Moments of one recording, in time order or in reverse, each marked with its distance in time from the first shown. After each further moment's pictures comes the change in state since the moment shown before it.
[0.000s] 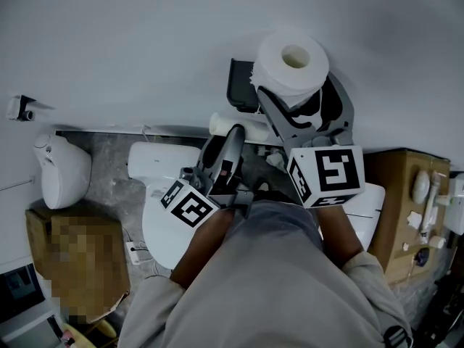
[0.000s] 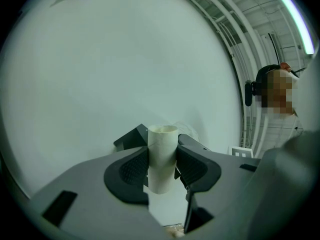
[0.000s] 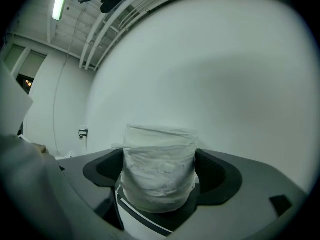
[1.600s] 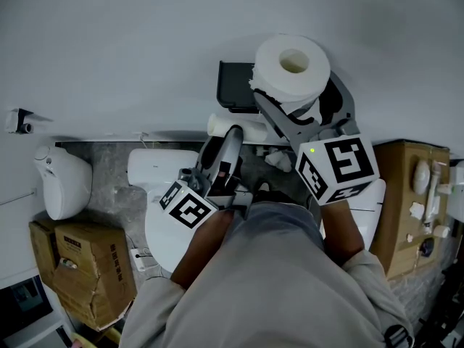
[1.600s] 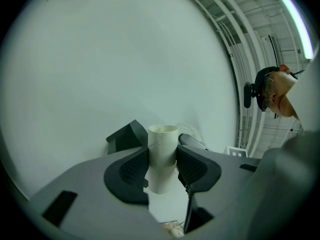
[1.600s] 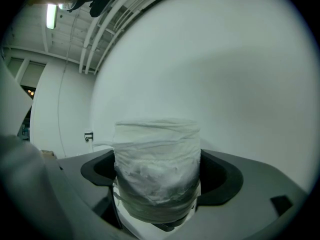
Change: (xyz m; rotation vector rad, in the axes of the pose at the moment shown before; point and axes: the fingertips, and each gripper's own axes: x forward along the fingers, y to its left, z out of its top) left arm 0.007 -0.010 -0.003 -0.008 0.032 -0.044; right arm -0.006 -0.009 0.004 0.053 0.038 0.064
